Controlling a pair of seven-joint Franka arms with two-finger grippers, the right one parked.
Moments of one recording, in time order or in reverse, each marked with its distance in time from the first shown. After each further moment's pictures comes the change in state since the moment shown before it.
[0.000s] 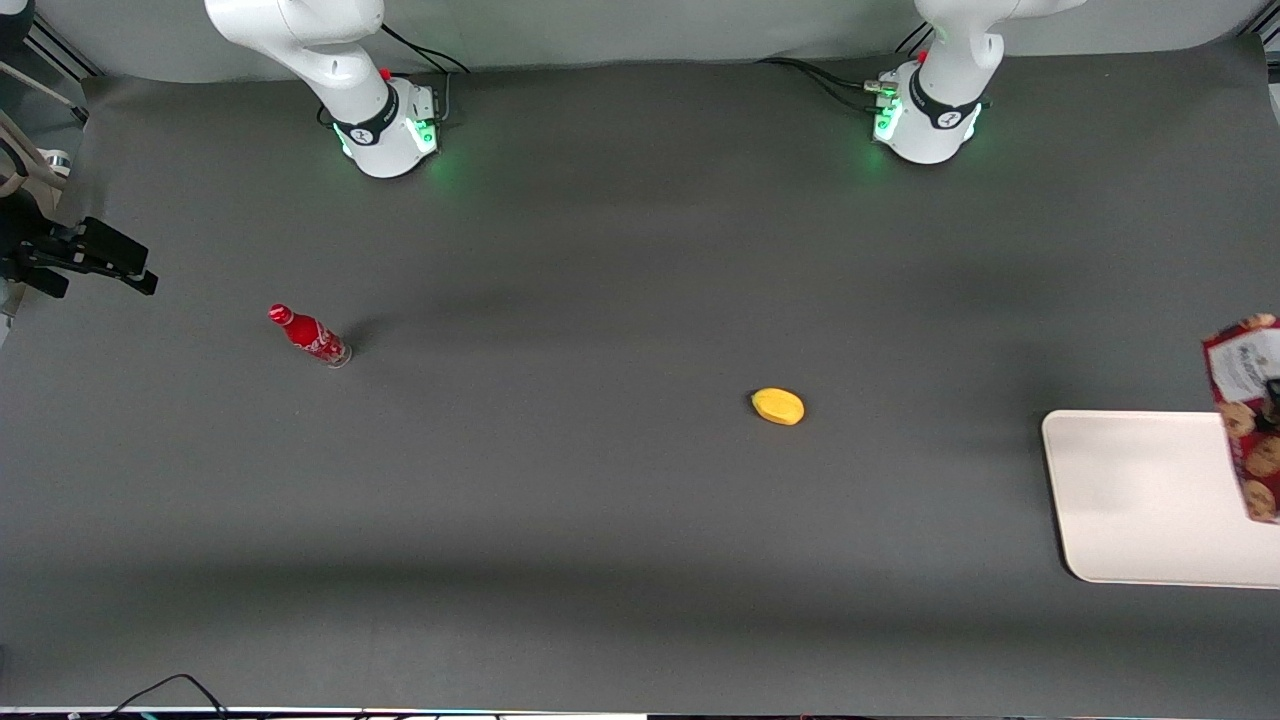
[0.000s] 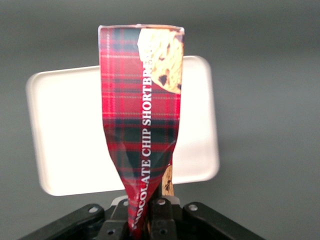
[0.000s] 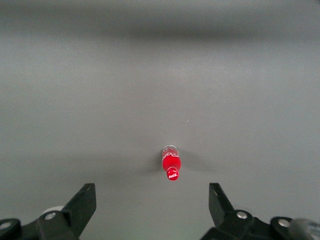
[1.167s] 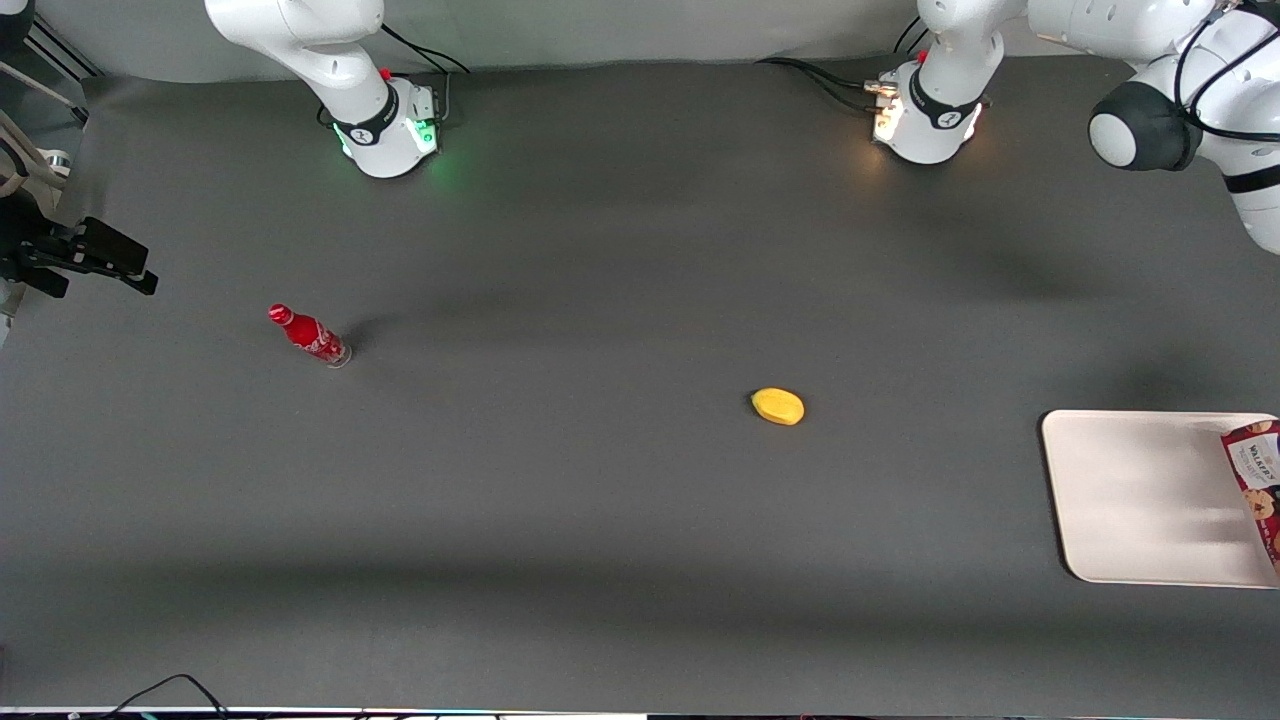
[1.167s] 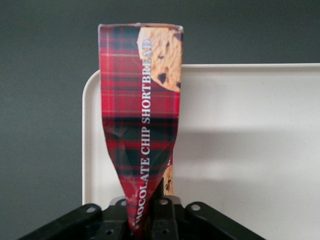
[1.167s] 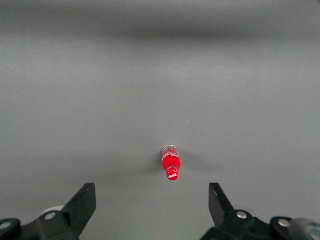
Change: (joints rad) arm 0.215 0.654 -0.010 0.522 -0.063 0.200 0.007
